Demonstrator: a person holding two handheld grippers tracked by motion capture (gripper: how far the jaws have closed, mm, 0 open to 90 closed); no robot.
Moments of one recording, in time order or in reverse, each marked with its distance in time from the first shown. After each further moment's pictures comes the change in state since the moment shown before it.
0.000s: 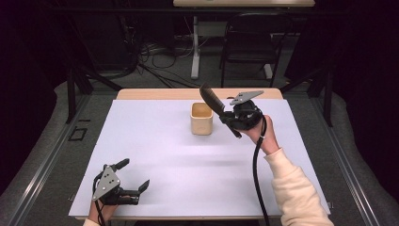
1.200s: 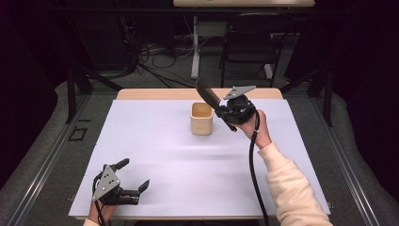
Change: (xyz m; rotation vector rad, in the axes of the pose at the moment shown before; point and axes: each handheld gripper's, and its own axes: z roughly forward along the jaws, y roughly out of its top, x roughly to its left) left arm 0.000 0.000 0.000 -0.007 0.001 -0.002; right arm -0.005 0.015 0.019 -0.016 -0.040 -0.018
